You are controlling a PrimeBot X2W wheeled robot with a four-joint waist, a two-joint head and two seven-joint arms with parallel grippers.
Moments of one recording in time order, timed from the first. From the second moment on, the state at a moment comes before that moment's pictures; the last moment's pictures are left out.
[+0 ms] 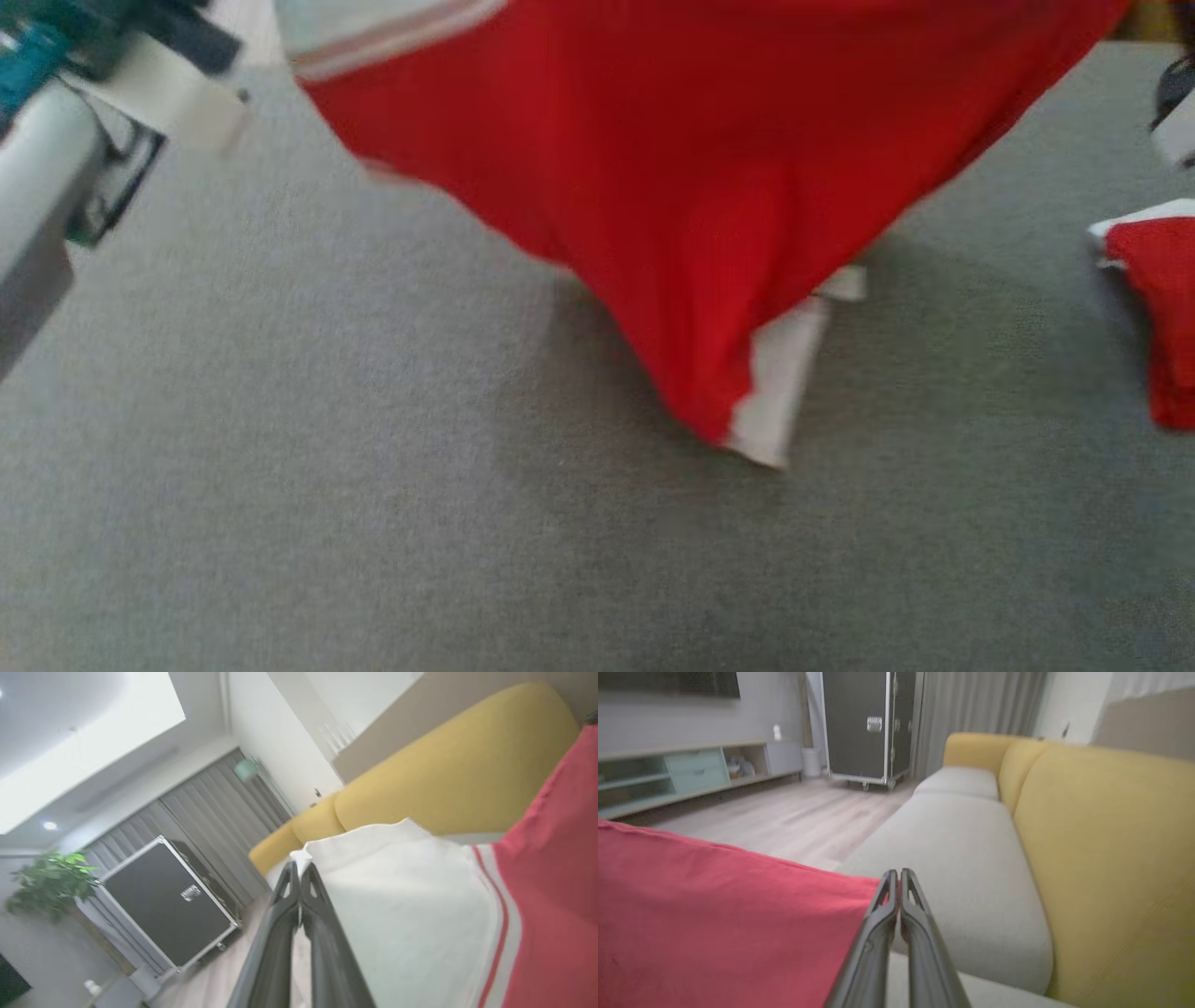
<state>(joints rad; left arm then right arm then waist) -1.27 0.68 -1.13 0.38 -0.62 0.11 -0.25 -1.10 -0.73 0.99 0.70 1.02 0.13 -0.19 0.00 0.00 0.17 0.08</state>
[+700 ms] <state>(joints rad) -1.20 0.78 -0.93 0.25 -0.55 0.11 -0.26 -1.11 -0.89 0.92 0.43 1.01 0.13 -0.24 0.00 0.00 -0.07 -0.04</state>
